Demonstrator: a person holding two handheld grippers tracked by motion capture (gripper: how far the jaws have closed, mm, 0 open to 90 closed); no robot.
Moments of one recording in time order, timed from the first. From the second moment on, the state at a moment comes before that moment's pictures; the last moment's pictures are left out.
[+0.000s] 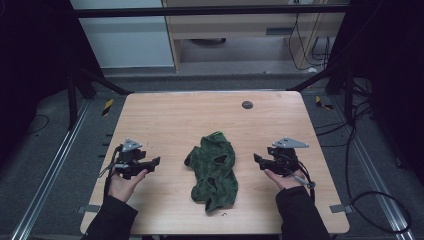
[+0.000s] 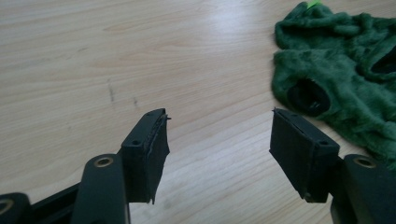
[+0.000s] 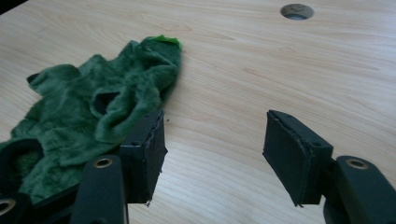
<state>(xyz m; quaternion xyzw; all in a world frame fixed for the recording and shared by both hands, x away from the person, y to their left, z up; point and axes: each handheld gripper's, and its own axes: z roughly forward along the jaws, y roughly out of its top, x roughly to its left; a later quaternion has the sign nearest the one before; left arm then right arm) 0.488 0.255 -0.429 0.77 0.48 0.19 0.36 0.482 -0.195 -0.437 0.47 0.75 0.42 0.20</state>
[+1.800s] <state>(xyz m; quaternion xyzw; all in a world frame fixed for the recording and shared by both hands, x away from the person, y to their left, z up) 0.581 0.140 -0.480 0.84 0.44 0.10 0.31 0.566 -0.108 -0.483 0.47 0.79 0.37 0.13</state>
